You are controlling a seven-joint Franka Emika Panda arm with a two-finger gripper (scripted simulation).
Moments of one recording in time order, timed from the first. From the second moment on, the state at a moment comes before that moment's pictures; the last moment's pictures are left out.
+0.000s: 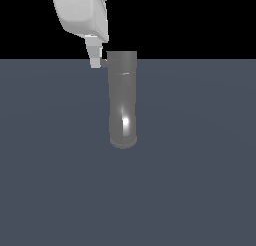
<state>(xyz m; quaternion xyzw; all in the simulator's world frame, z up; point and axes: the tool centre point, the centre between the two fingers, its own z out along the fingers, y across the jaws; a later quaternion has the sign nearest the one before) -0.135 0.060 0.285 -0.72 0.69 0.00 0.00</state>
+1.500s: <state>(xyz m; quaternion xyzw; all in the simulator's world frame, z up) -0.107 -0.047 0.286 -0.73 0.68 0.00 0.00</state>
